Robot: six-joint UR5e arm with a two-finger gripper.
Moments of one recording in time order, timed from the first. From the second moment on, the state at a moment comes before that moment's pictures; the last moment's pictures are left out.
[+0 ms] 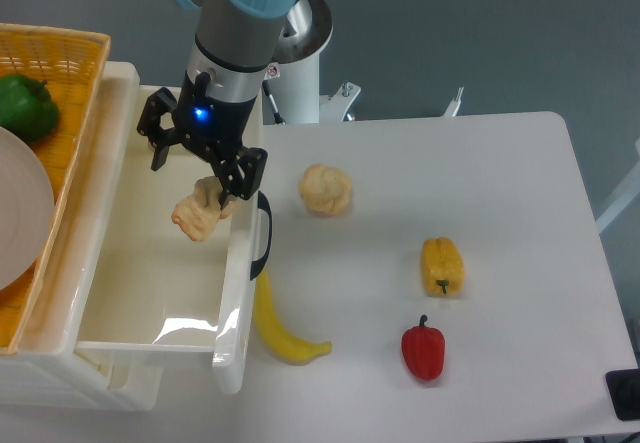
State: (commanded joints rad) arm 2.31 -1.66 -1.54 -1.36 1.15 0.76
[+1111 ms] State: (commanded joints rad) arm 2.46 -1.65 -1.54 -1.35 1.15 0.76
